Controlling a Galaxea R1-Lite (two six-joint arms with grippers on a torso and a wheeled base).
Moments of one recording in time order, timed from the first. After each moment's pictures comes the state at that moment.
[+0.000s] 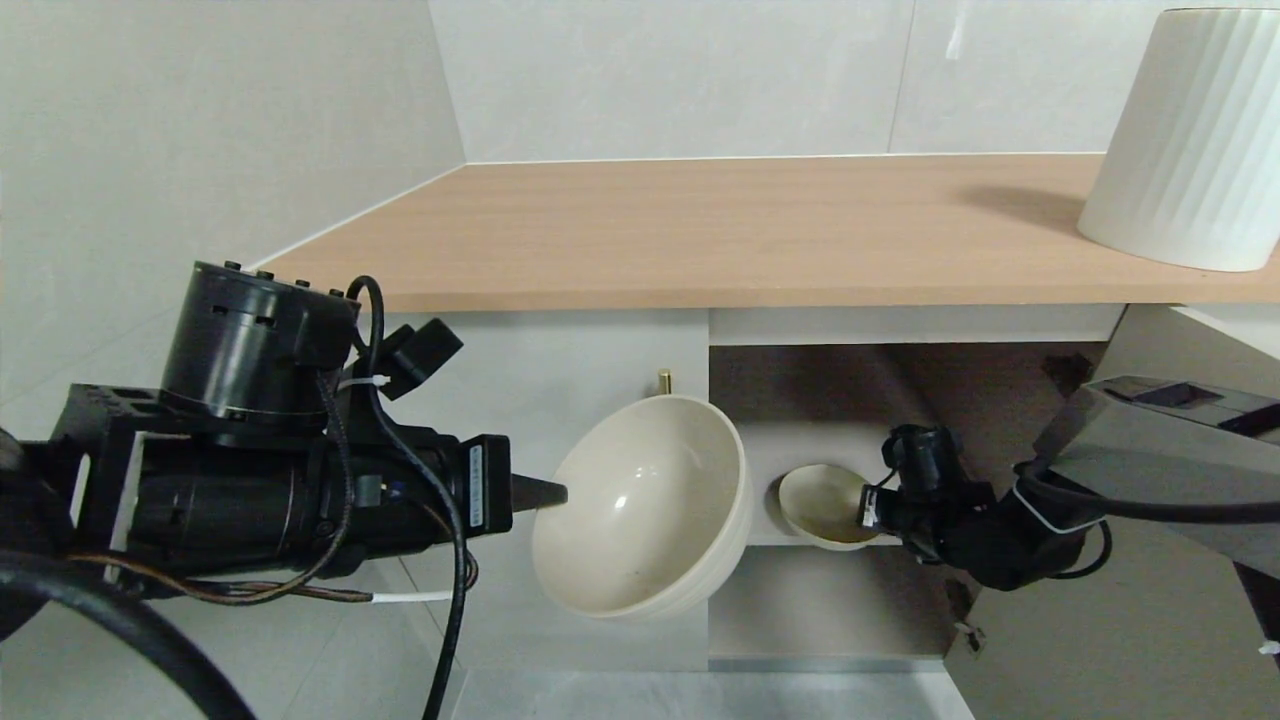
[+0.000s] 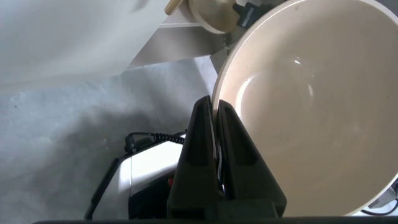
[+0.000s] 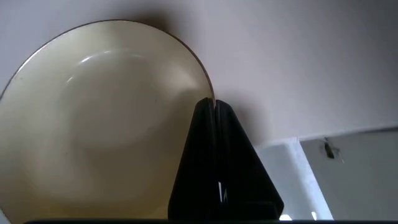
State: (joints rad) left arm -0.51 1.50 -0.92 0.02 -0.24 -0.54; right arm 0.30 2.38 -1.05 -0.68 -0.31 0.41
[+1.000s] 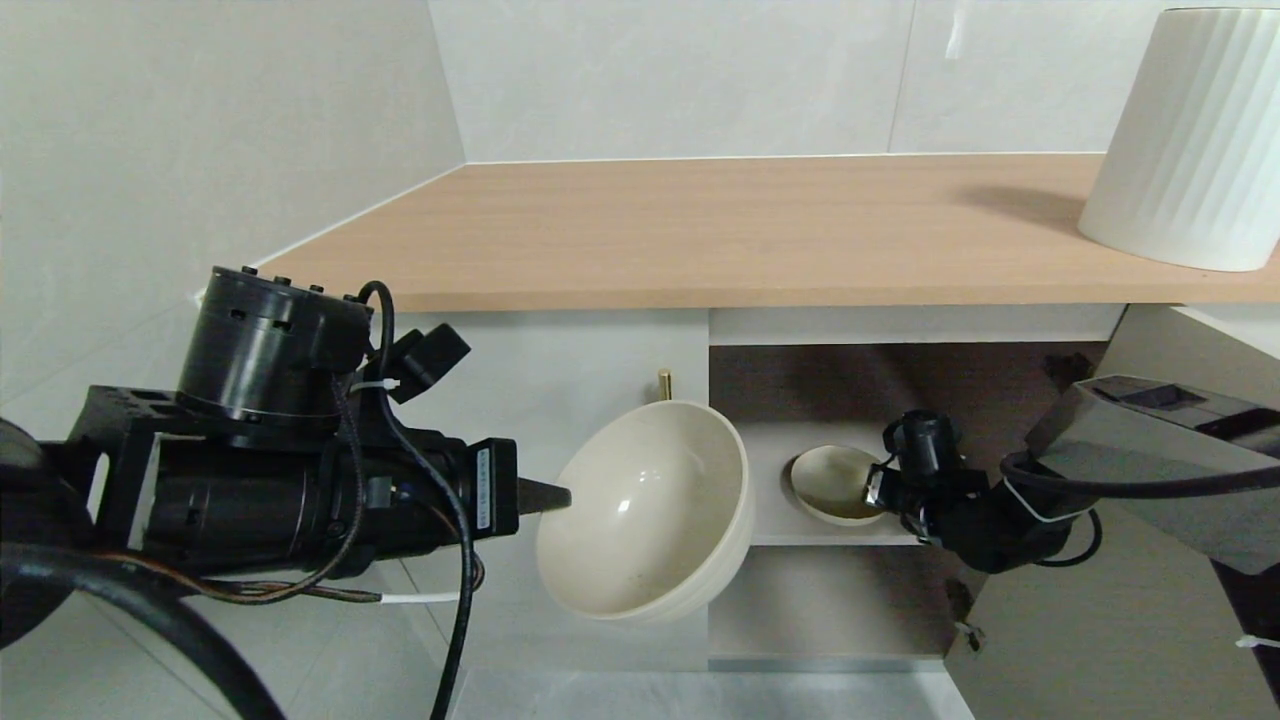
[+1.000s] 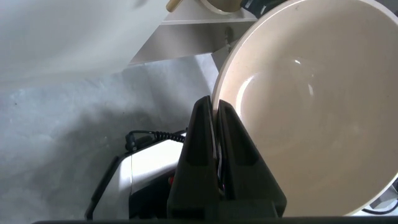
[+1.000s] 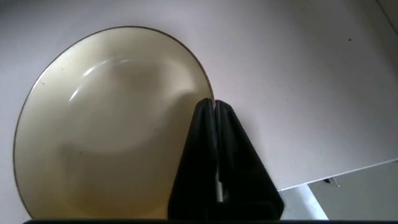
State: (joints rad) left arm -0.51 1.52 -0.92 0.02 -0.24 -0.54; right arm 0.28 2.43 -1.14 -0.70 -0.40 0.45
